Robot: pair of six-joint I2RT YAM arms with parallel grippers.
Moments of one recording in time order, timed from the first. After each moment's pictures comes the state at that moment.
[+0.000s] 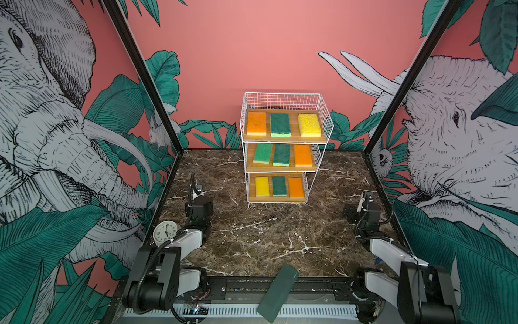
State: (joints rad) left arm -0.11 1.29 0.34 0.47 -0.47 0.03; right arm -0.08 1.16 0.31 0.29 0.17 0.07
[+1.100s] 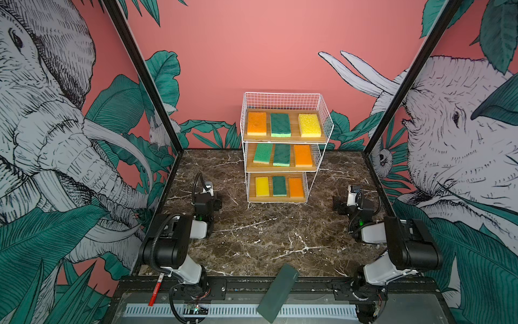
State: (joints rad) left arm -0.10 1.57 0.38 0.81 -0.25 0.13; right arm -0.07 1.56 0.32 0.86 -0.10 -0.02
